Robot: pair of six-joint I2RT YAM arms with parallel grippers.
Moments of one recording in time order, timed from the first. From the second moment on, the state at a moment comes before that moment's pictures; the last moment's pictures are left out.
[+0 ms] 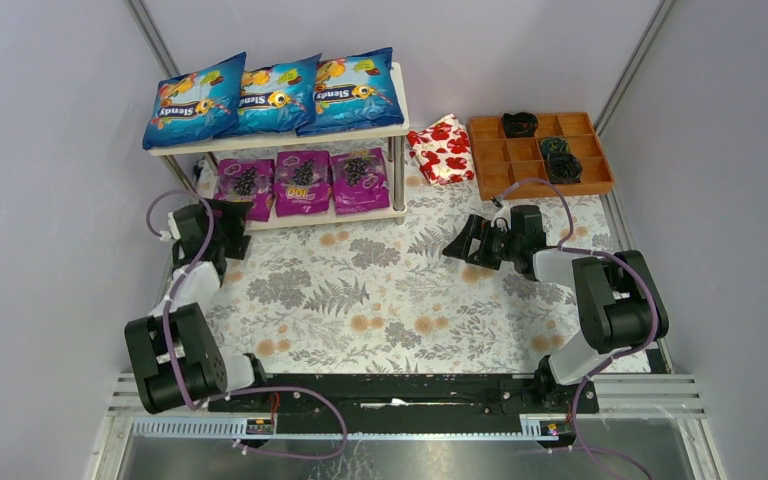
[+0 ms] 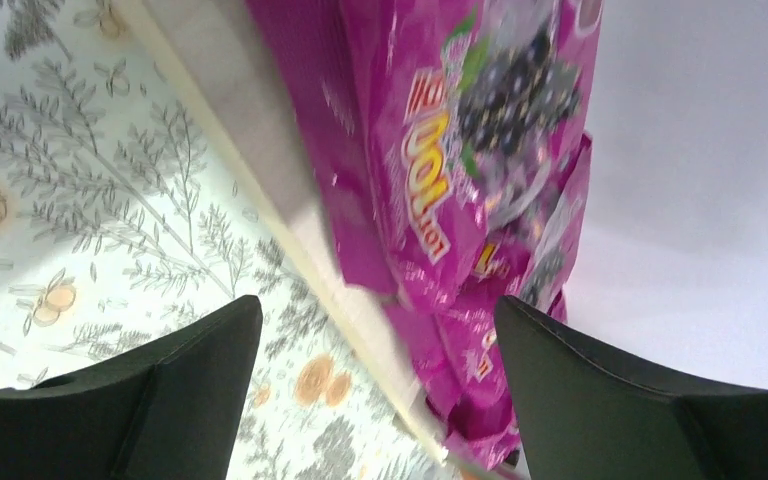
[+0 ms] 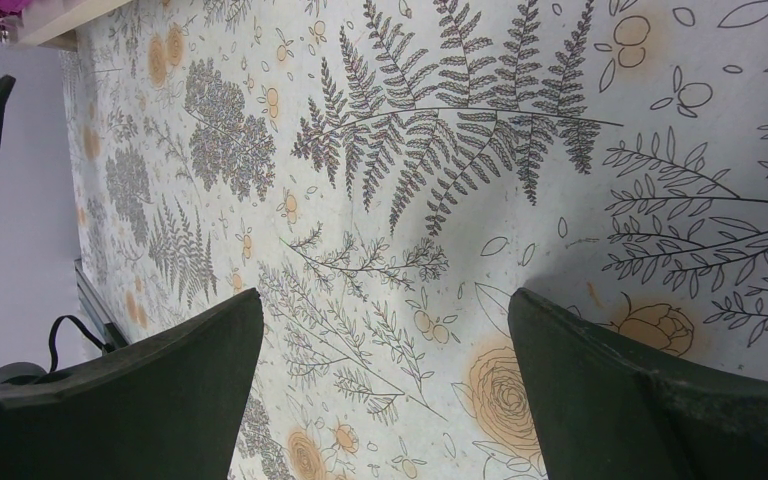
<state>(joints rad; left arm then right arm) 0.32 1.32 0.65 0.11 0.18 -1.21 0.16 1.61 0.61 0.24 -0.59 0.52</state>
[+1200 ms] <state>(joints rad) -0.41 0.85 0.81 0.06 0.54 -0.55 0.16 0.78 0.79 -0.38 -0.40 0.43</state>
